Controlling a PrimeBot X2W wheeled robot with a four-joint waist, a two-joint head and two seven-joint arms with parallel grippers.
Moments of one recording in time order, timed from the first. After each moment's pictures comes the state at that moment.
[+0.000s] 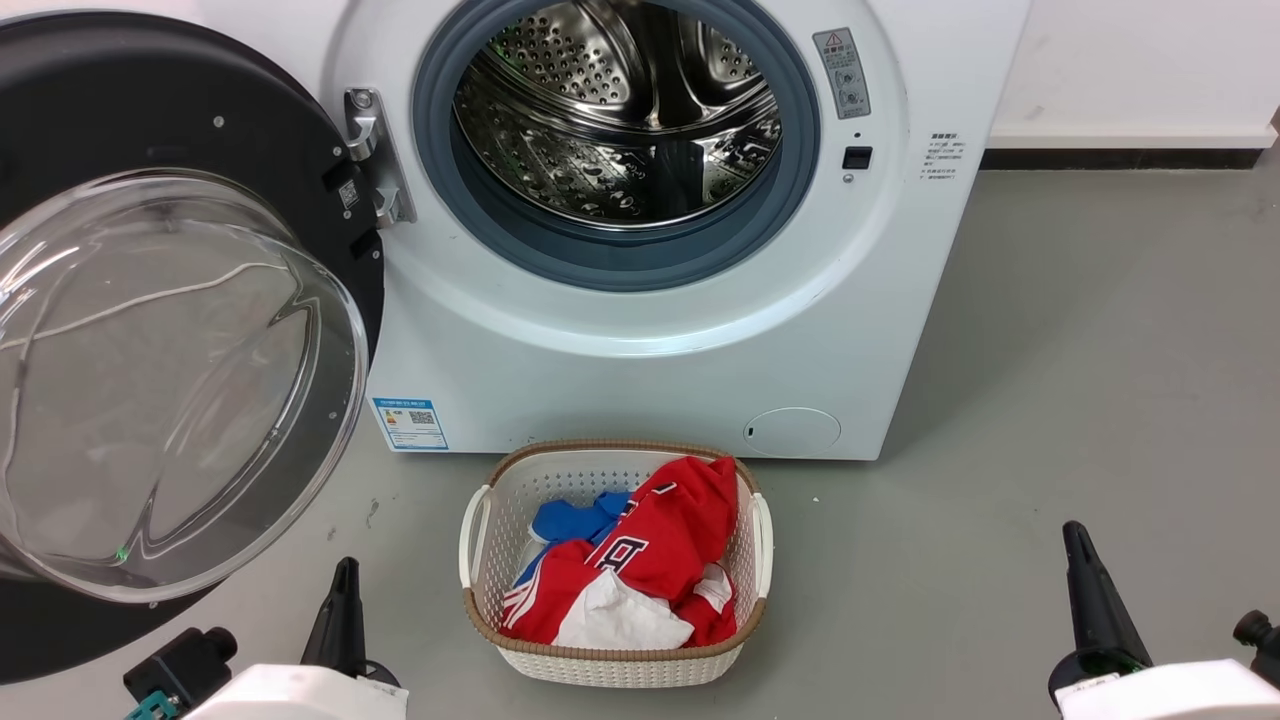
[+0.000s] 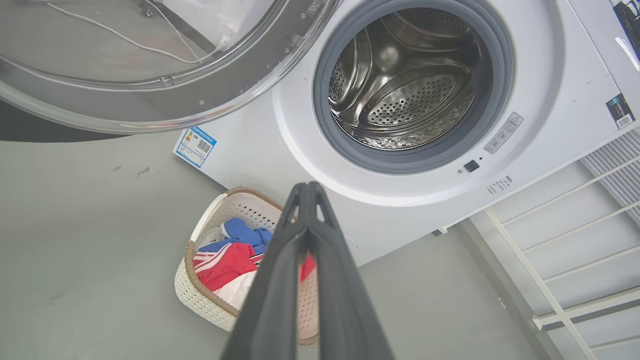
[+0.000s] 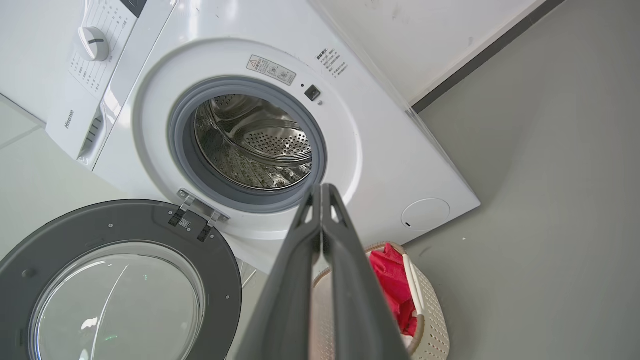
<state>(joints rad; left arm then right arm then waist) 0.04 0.05 0.05 0.19 -0.74 -0.06 -0.09 0.09 -0.08 -0.03 0.10 0.83 0.13 -0.13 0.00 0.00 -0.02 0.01</state>
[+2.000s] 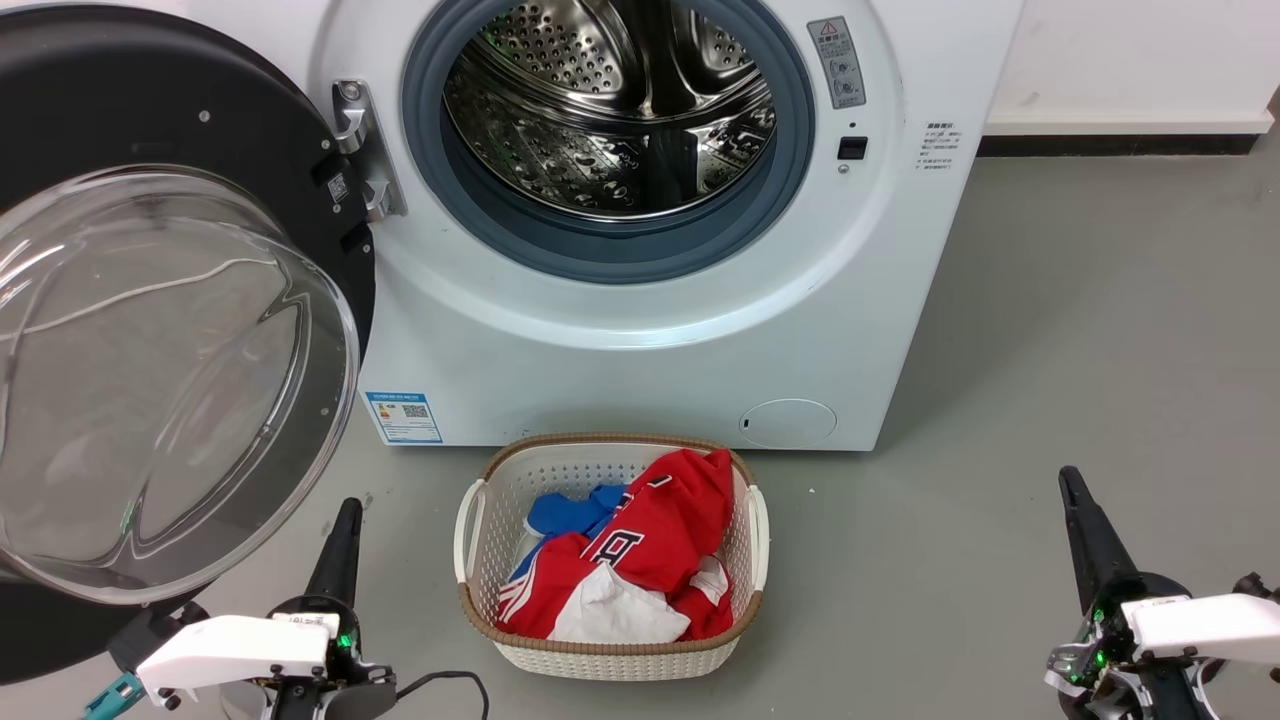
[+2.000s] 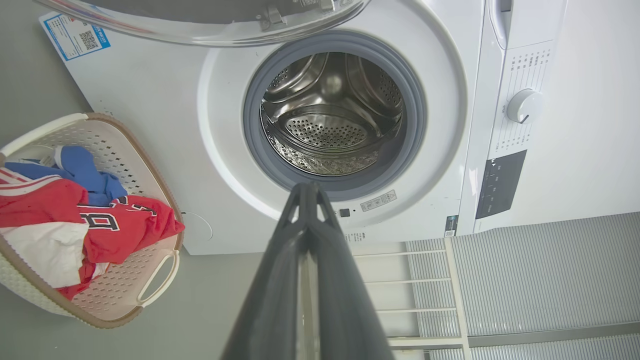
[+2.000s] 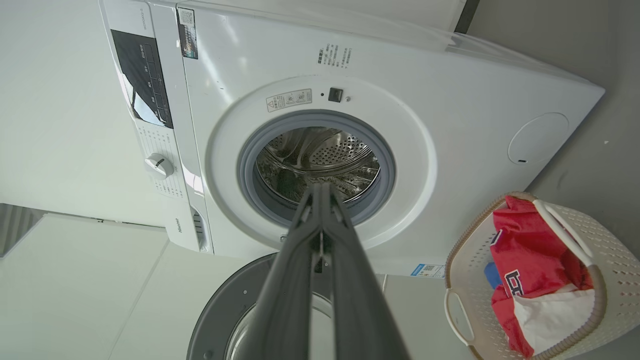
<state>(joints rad) -0.07 0.05 0.10 0.23 -1.41 -0.11 0.07 -0.06 -0.08 -0.06 0.21 1.46 0.13 0.03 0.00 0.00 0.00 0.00</state>
